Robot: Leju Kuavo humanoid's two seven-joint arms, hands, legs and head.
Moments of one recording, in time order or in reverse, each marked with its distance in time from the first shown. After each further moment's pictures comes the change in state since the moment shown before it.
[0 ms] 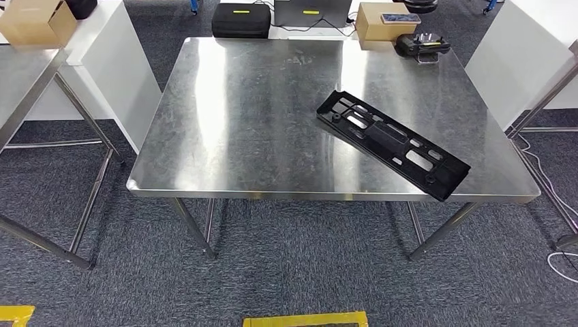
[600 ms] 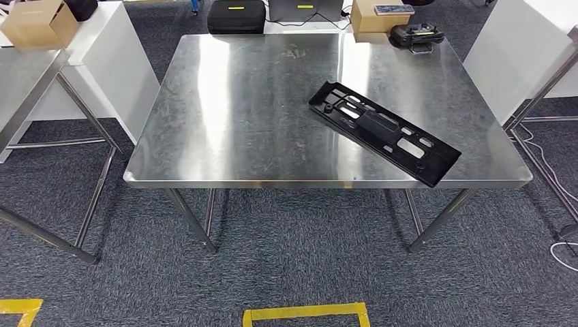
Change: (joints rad) left arm 0.005 0.016 -0.033 0.000 -0.018 -0.012 0.012; right arm 0.001 0.012 -0.001 0.001 -0.020 0.000 -0.007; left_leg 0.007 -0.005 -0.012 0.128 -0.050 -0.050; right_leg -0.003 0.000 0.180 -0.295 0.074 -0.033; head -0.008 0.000
